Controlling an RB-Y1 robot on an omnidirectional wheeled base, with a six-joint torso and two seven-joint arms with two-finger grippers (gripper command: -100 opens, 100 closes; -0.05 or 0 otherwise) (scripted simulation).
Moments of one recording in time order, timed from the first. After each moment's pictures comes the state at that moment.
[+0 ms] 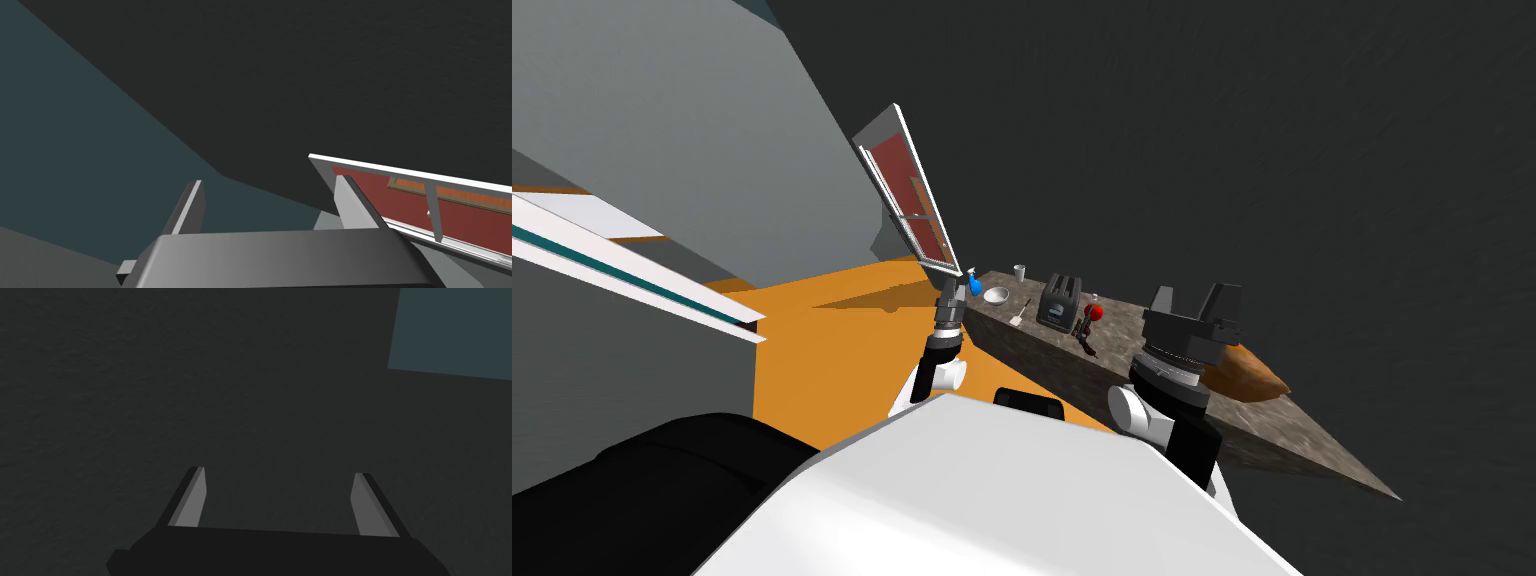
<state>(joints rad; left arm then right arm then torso) 0.47 0.03 0.01 -2.23 -0.02 -0.53 -0.15 0.46 0.02 0.02 -2.37 -0.08 -0.61 0.14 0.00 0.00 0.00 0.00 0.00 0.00</state>
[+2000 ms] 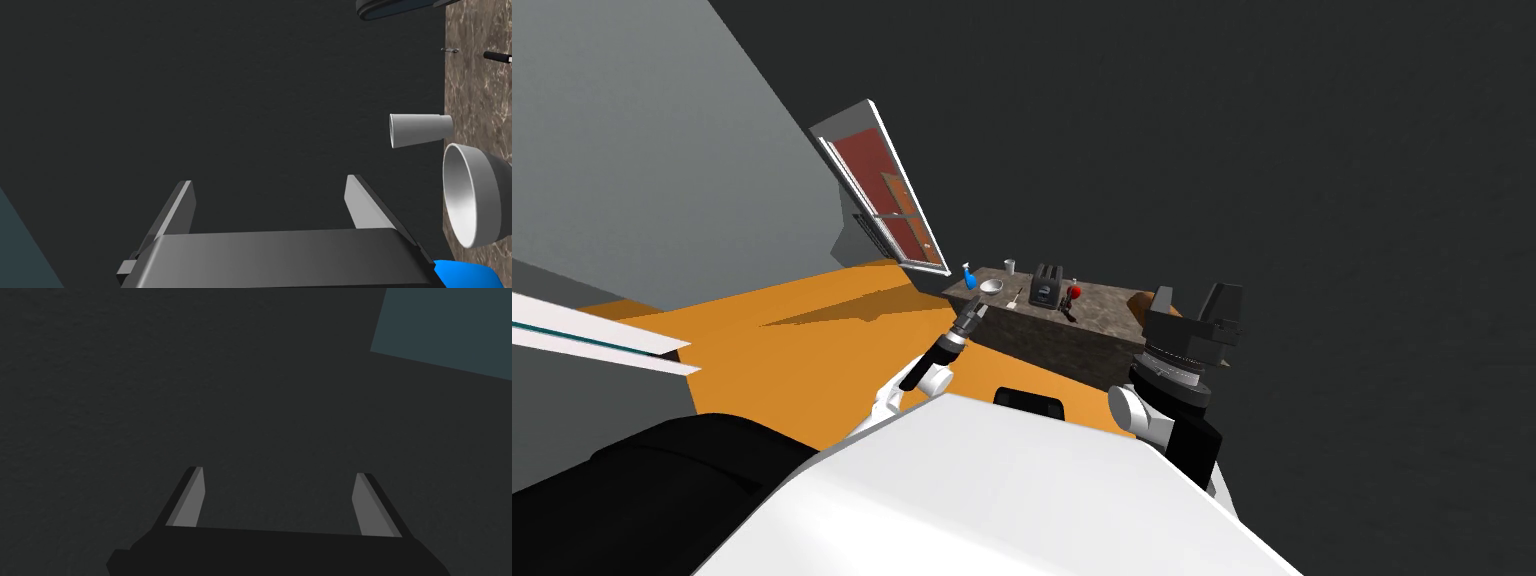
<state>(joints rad) 0.43 0.56 -0.15 -2.07 0.24 -0.42 -0.01 0.46 0.02 0.02 -2.37 -0.08 -0.61 0.14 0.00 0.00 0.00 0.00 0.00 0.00</state>
